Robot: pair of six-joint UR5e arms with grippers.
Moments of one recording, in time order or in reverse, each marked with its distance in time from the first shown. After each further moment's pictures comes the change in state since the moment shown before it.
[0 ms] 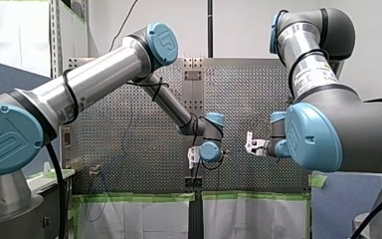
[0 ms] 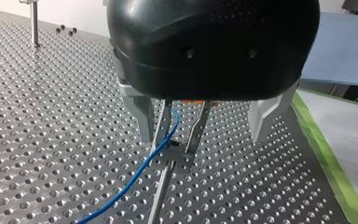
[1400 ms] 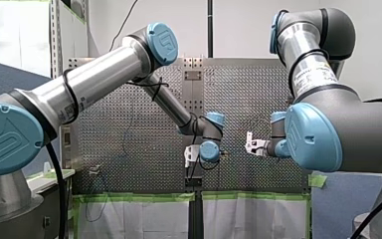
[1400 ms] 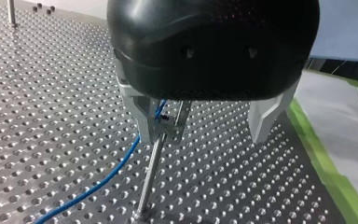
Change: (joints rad) left arm 0.002 0.001 0.000 -0.036 -0.075 0.055; right arm 0.000 0.000 0.000 0.005 -0.018 0.000
